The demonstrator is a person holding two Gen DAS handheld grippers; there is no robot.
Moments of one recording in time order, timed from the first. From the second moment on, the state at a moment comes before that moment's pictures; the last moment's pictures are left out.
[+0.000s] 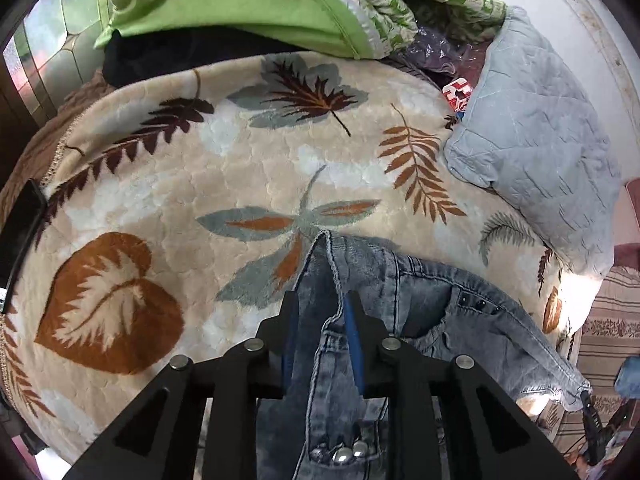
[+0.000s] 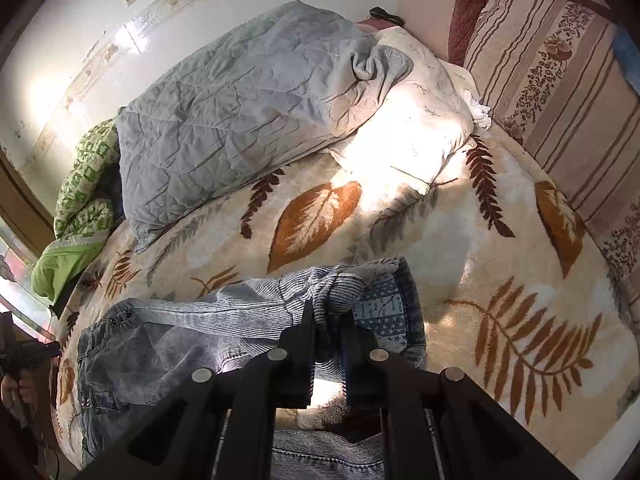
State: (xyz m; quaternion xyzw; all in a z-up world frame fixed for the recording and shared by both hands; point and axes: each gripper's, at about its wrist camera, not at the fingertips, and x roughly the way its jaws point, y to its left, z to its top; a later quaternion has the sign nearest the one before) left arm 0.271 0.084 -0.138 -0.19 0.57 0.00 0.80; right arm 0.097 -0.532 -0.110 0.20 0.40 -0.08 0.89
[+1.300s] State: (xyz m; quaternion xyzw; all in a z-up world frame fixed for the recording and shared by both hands) left arm 0.131 0.091 -0.051 -0.27 0.44 -0.17 0.84; right arm 0.006 -0.545 -0.082 0.22 0.36 -0.09 0.90
